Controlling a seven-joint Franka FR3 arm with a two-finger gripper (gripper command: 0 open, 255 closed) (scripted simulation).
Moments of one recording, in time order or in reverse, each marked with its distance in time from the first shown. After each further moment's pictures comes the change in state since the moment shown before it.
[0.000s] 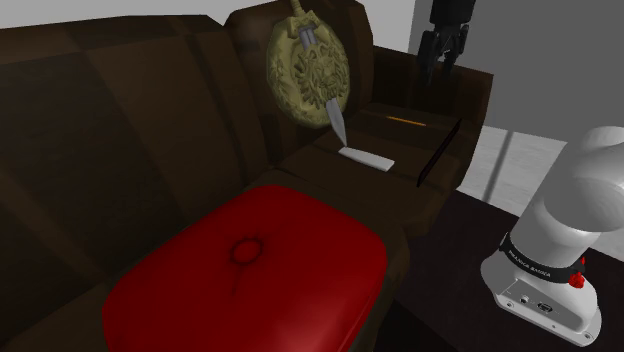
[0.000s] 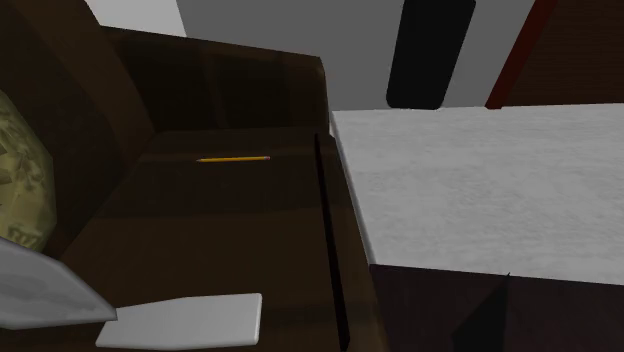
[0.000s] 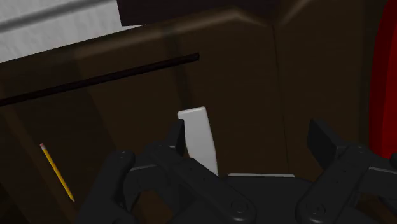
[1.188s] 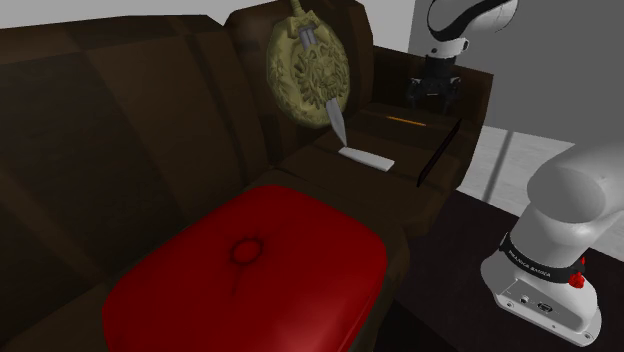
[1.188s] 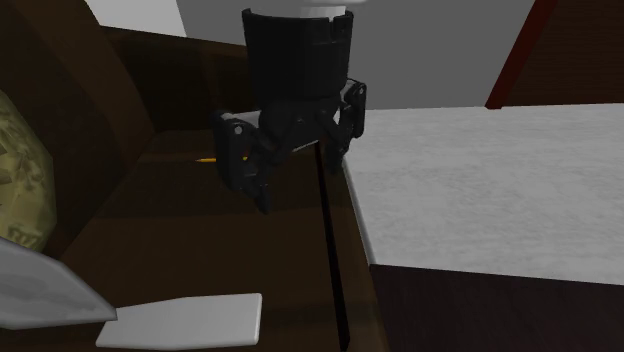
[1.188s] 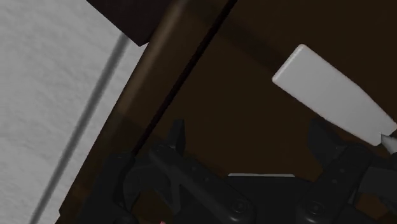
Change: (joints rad) arm -0.259 0.307 -0.079 -0.144 -0.028 0.468 0.436
